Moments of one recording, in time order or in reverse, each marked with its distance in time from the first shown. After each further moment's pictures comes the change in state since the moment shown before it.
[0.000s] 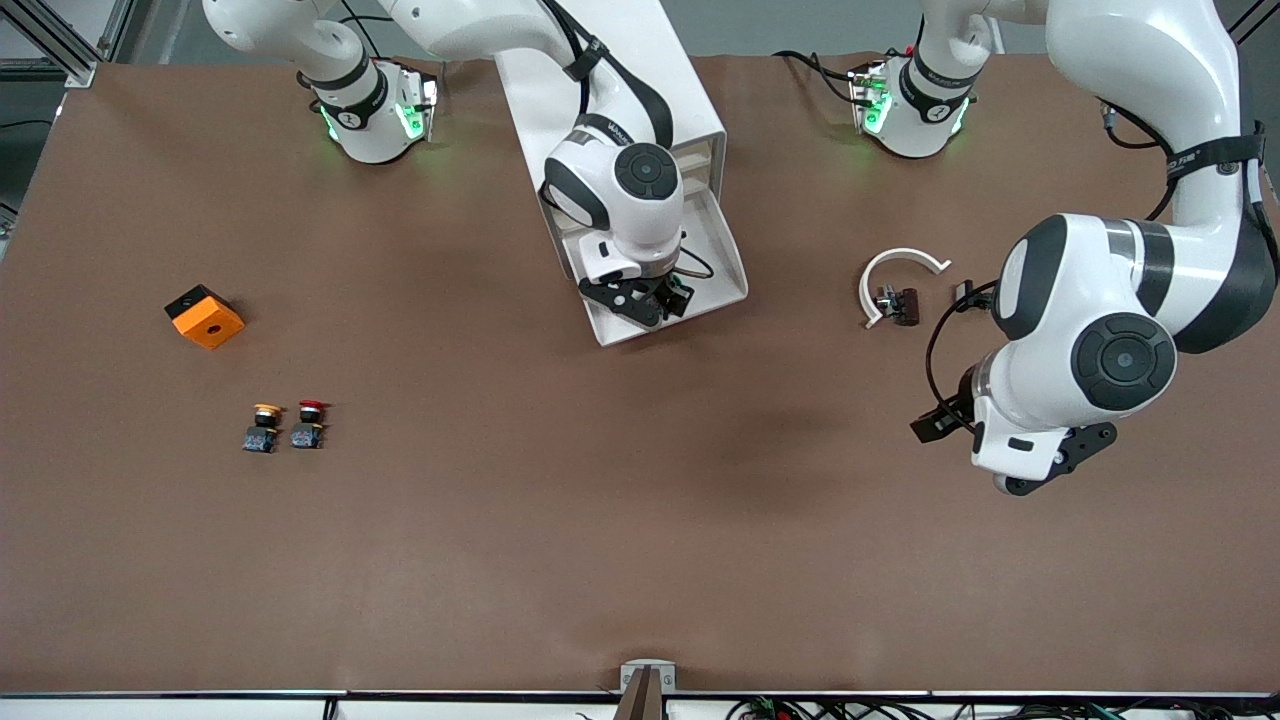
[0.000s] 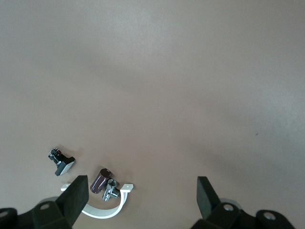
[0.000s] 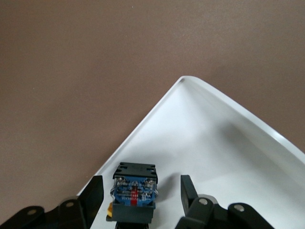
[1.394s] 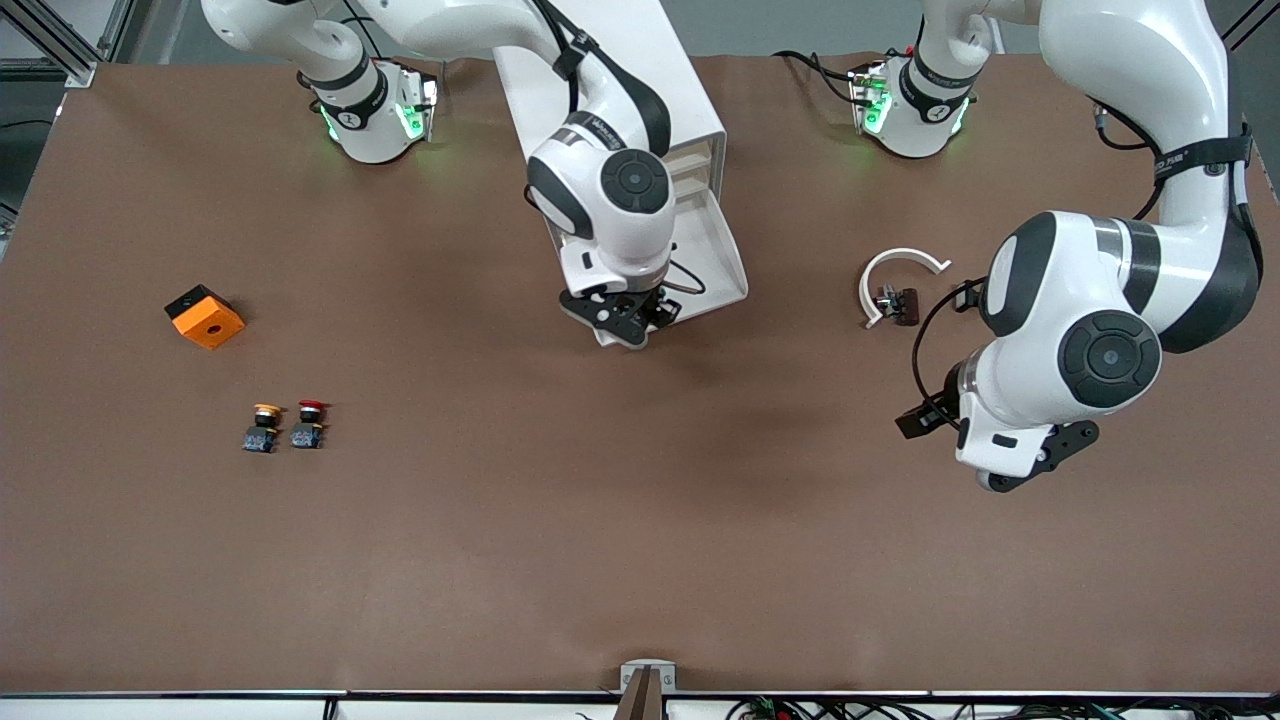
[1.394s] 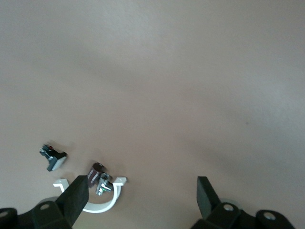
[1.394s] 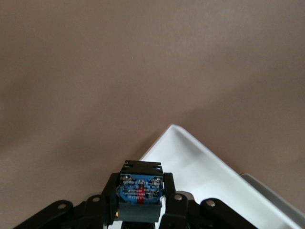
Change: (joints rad) left arm -0.012 -0.001 -0.010 -0.004 -0.046 0.002 0.010; right arm -0.081 -0.008 -0.021 0.182 0.024 -0.224 -0.099
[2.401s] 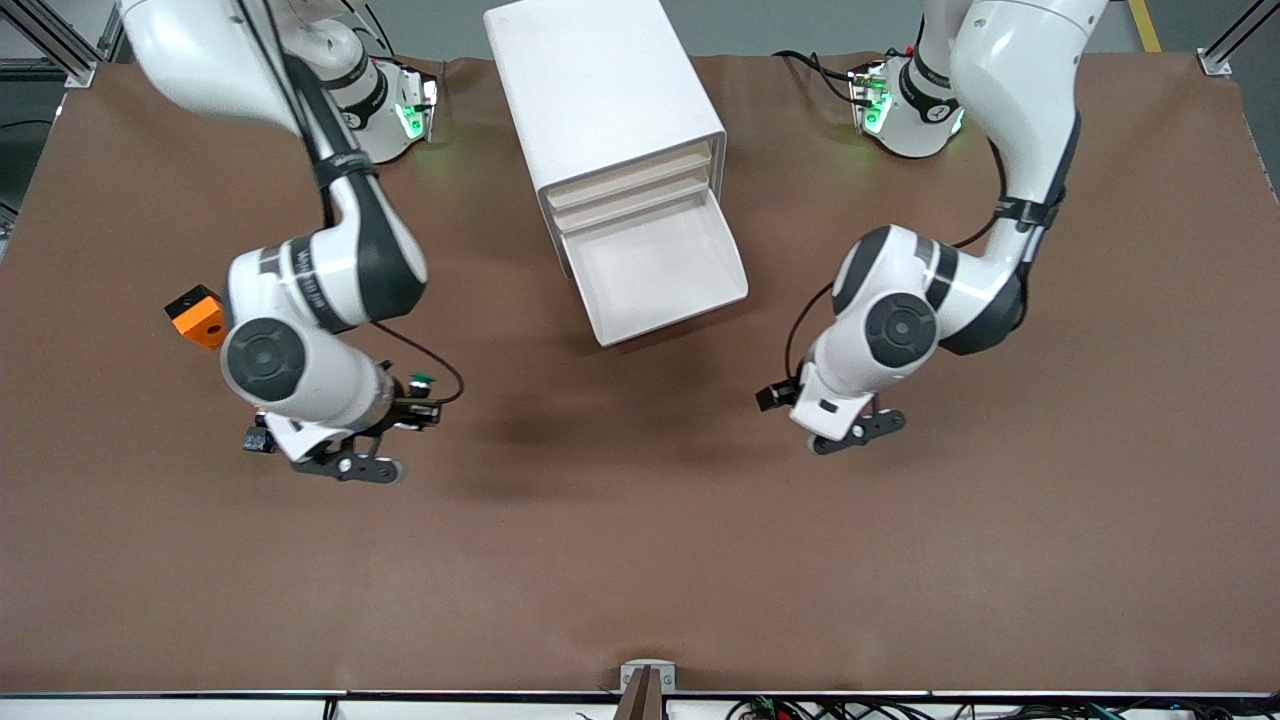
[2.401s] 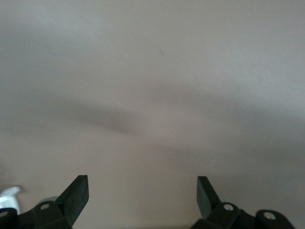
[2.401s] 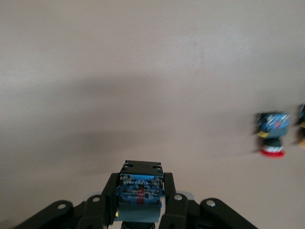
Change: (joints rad) left arm -0.015 0.006 -0.250 -0.377 -0.030 0.523 0.000; right arm -0.532 -0.070 -0.016 -0.087 0.013 -0.044 -0.976
